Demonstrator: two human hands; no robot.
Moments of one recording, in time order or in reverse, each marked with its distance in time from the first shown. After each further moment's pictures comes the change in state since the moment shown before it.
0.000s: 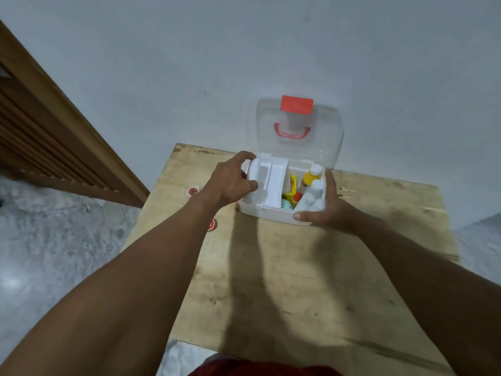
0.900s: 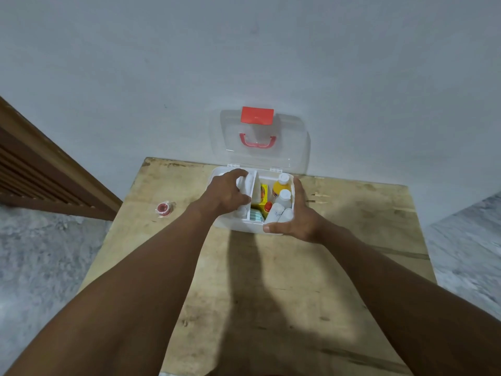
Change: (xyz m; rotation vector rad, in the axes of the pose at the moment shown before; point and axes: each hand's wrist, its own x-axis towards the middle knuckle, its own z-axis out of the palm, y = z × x) left_hand 0.037 0.024 0.049 0.072 -0.134 -0.081; right_hand 0.010 0.011 0.004 0.034 0.006 -0.008
